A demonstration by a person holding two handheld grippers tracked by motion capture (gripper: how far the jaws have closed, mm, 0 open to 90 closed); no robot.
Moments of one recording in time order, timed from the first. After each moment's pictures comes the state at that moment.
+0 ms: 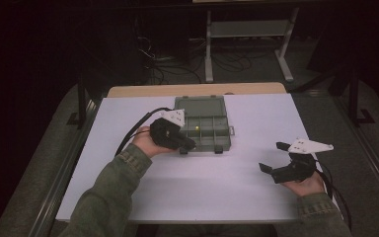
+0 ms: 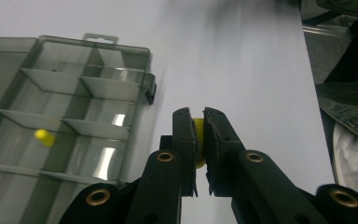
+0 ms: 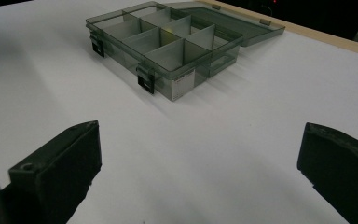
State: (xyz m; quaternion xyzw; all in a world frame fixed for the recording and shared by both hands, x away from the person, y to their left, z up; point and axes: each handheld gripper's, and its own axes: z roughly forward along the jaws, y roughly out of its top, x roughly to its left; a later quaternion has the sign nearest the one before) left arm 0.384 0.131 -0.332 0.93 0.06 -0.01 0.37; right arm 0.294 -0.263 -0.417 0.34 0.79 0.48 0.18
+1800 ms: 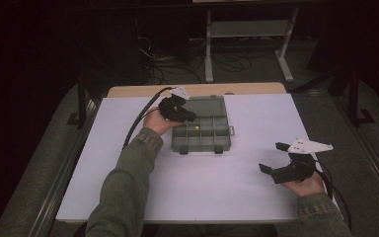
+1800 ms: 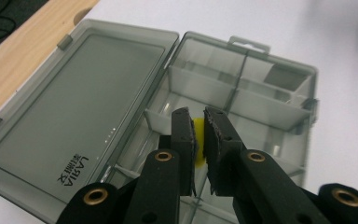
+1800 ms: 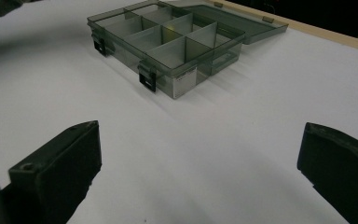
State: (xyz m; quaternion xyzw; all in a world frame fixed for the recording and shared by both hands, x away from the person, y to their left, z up) left arm 0.483 0.119 -0.373 0.91 0.17 0.06 0.37; right arm 0.294 -0.263 -0.419 0.34 0.79 0.48 0.17
